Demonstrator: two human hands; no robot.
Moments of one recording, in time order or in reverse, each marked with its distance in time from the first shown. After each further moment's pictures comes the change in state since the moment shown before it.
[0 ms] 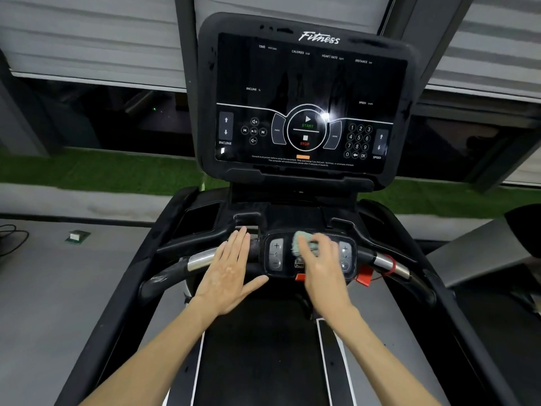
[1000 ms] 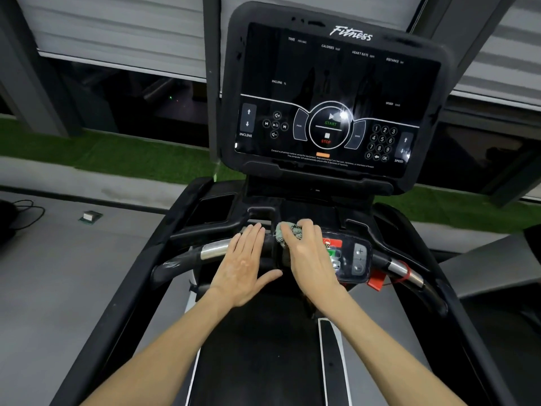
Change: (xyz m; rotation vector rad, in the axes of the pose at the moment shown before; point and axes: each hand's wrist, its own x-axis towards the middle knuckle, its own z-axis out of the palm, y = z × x) left_hand 0.000 0.005 0.006 -0.035 0.056 -0.036; right_hand 0.033 -0.046 -0.001 -0.037 -0.171 -0.141
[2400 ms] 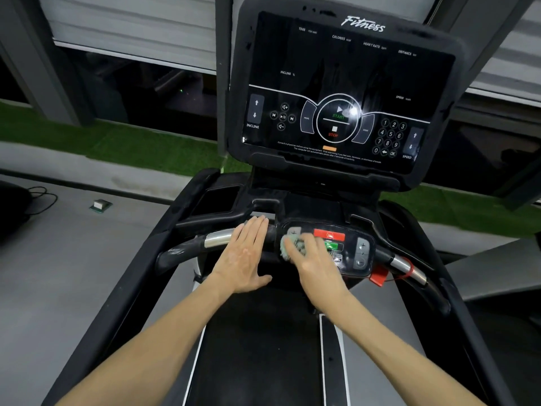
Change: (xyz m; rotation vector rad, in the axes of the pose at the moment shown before) left_hand -0.001 0.005 -0.013 0.026 -0.124 -0.018; right_hand -0.035 0.017 0.003 -0.049 -0.033 -0.153
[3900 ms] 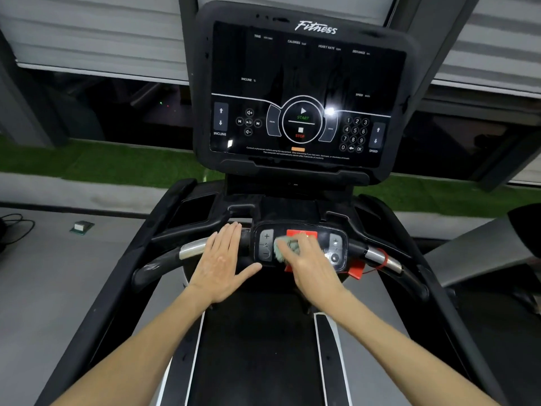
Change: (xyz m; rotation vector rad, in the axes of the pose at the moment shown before) left_hand 0.003 -0.001 0.012 -0.090 0.112 -0.020; right_hand -0.009 0.036 -0.004 0.098 -0.008 0.032
